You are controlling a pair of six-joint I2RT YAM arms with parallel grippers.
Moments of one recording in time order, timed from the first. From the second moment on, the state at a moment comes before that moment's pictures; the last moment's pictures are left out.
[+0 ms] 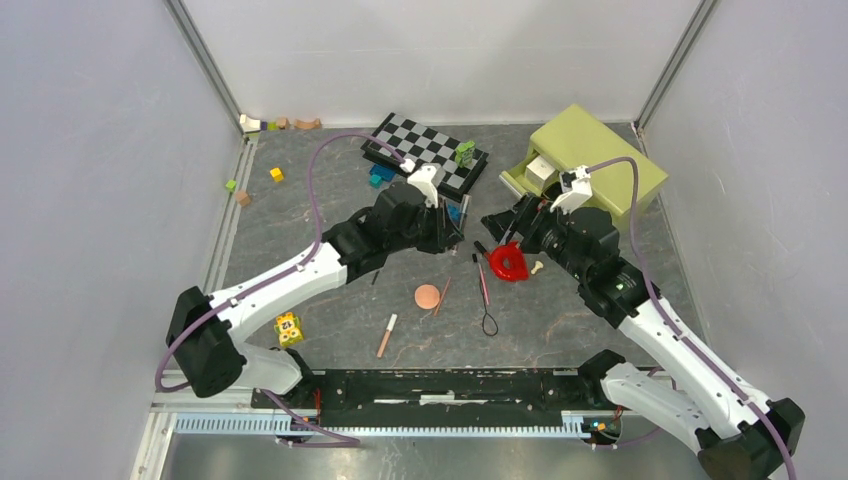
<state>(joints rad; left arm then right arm) -0.82 1.37 1.13 -0.26 0.02 -0.56 0.56 0.85 0.79 -0.17 0.00 0.68</state>
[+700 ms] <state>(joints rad) -0.95 1.37 1.12 -0.12 0.05 -0.64 0.56 0.84 0.70 -0.08 -0.05 0.78</state>
